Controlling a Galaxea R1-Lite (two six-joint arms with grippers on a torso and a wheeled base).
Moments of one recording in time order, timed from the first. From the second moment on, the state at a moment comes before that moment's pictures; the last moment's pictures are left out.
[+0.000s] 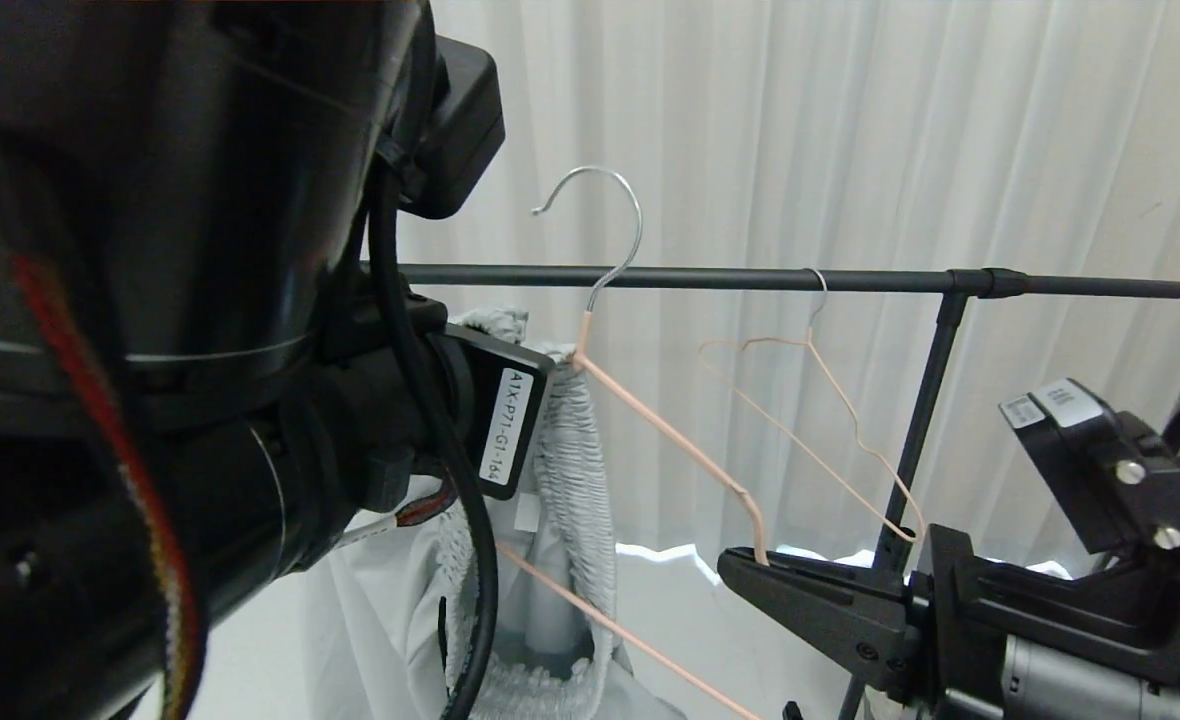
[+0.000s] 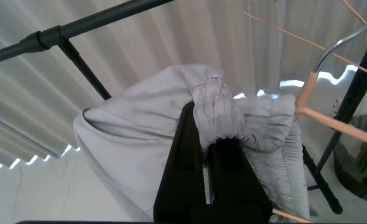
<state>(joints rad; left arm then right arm) -1.07 1.51 -1.37 0.39 0.86 -0.10 1.14 1.39 -0.51 -0.86 0.01 0.34</state>
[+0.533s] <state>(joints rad) -1.10 1.51 -1.34 0.34 0.86 -0.10 1.14 1.39 -0.54 -0.89 0.01 0.33</state>
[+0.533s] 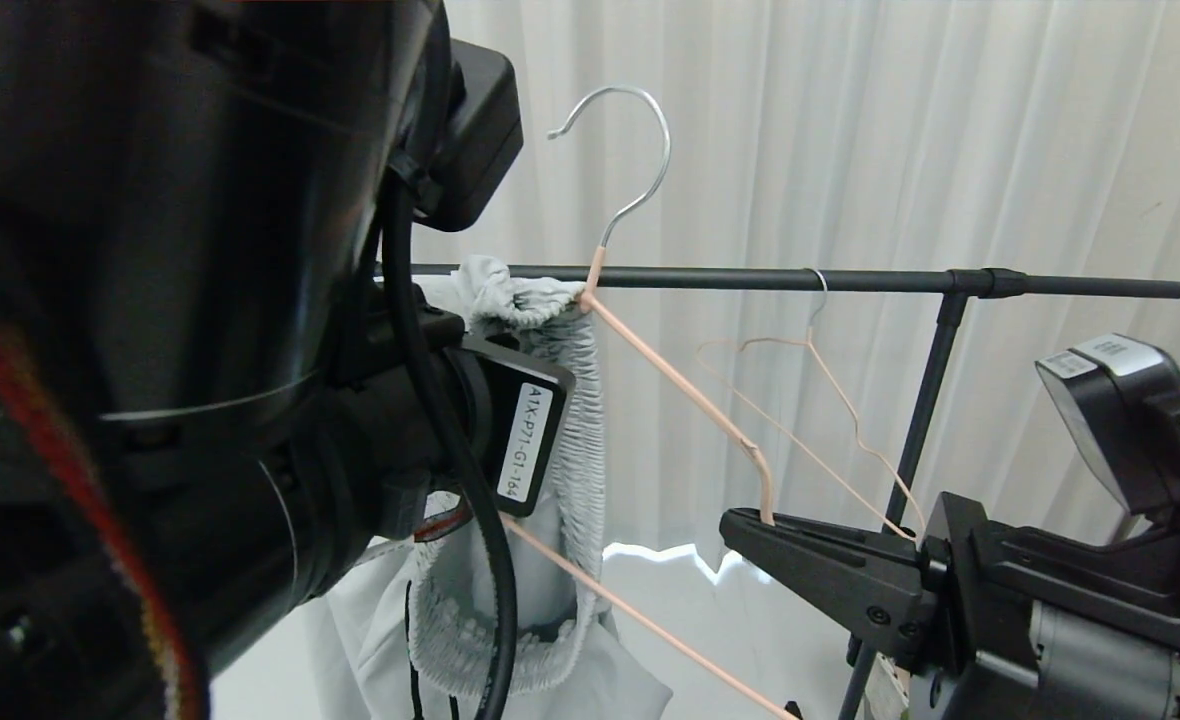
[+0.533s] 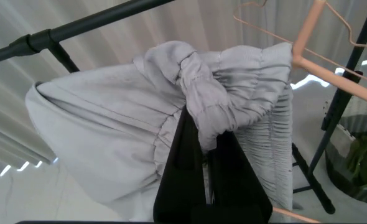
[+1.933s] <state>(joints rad) -1.17 1.16 -1.09 0.33 0.74 0.15 1.11 1.28 -0.38 -0.89 0.02 0.29</state>
